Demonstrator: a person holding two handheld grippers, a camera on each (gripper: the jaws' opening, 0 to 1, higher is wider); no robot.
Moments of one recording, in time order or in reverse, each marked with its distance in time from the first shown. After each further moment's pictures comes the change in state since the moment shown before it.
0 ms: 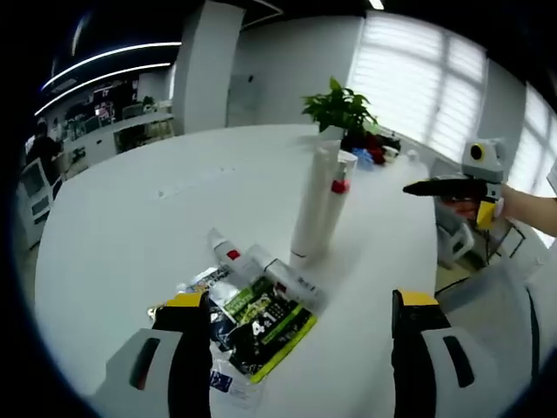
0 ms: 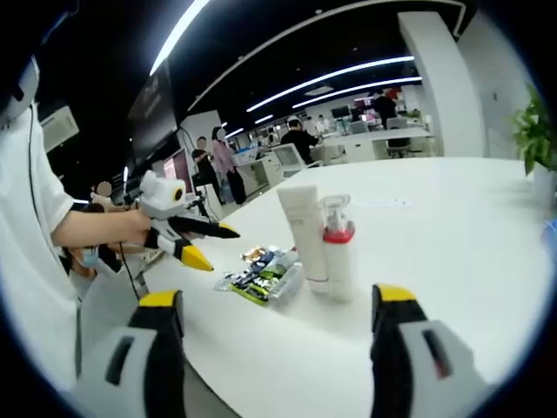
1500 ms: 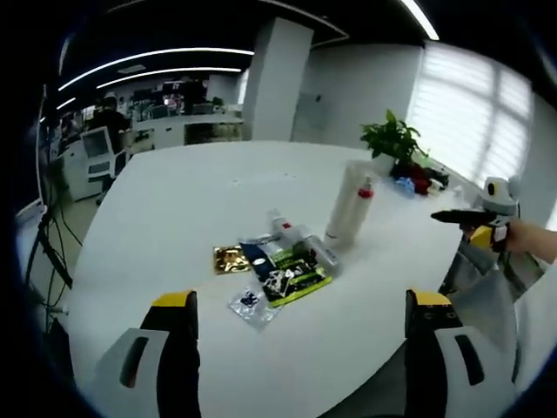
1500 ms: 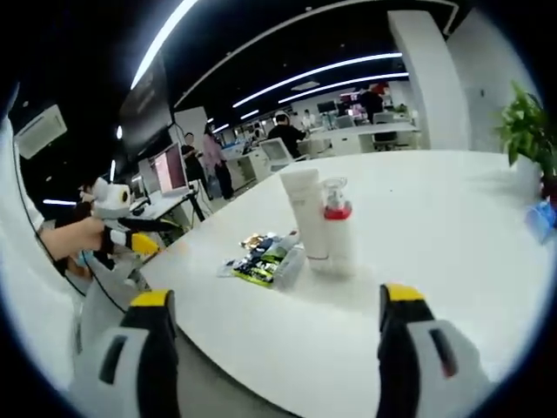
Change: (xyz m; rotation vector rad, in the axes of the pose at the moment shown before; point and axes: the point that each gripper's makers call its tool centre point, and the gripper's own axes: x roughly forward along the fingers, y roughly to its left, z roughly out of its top) left arm -0.107 -0.005 -0.035 -0.150 -0.117 0.254; right arm -0.027 0.020 -0.020 0.020 0.026 -0.074
